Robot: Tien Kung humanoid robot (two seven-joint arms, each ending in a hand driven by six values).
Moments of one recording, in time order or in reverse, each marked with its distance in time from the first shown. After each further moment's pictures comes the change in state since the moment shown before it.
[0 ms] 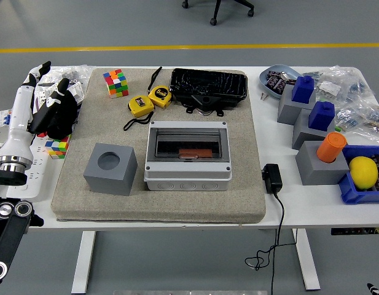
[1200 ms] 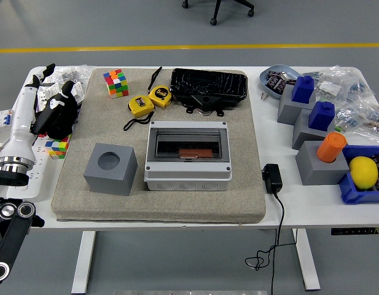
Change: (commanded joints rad) left arm -0.003 0.001 0.008 0.002 0.028 0.004 0.004; right arm -0.023 0.002 0.600 0.000 -0.271 0.349 -0.152
